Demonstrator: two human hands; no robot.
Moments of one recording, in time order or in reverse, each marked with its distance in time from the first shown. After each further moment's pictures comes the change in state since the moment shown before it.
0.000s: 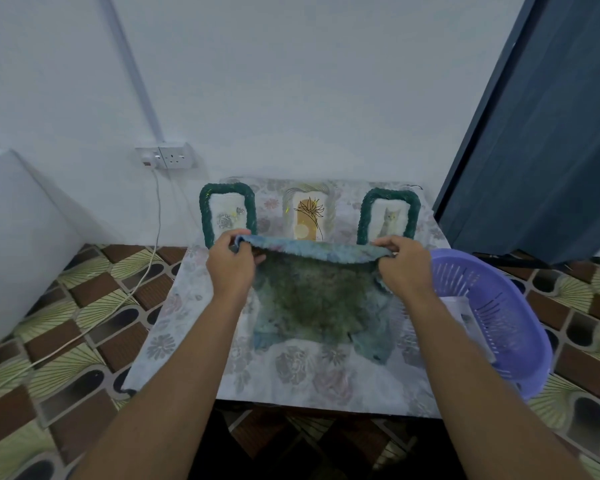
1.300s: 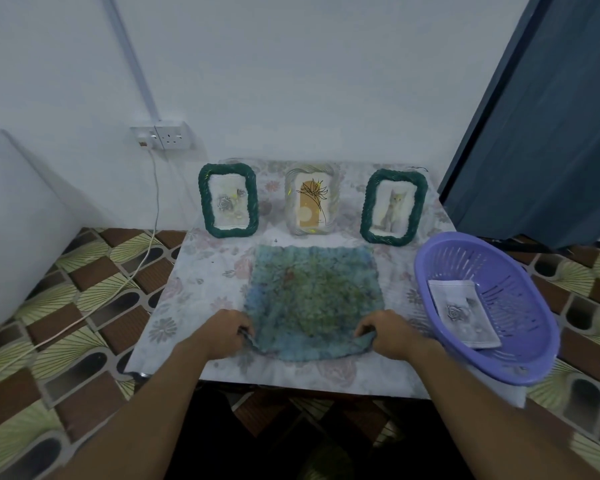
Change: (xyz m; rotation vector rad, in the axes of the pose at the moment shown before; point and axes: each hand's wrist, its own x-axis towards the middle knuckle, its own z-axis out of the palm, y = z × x) left_hand -0.011 -0.105 -0.088 1.153 -1.051 0.109; right_hand -0.050 0.104 0.051 -0.464 -0.875 -0.069
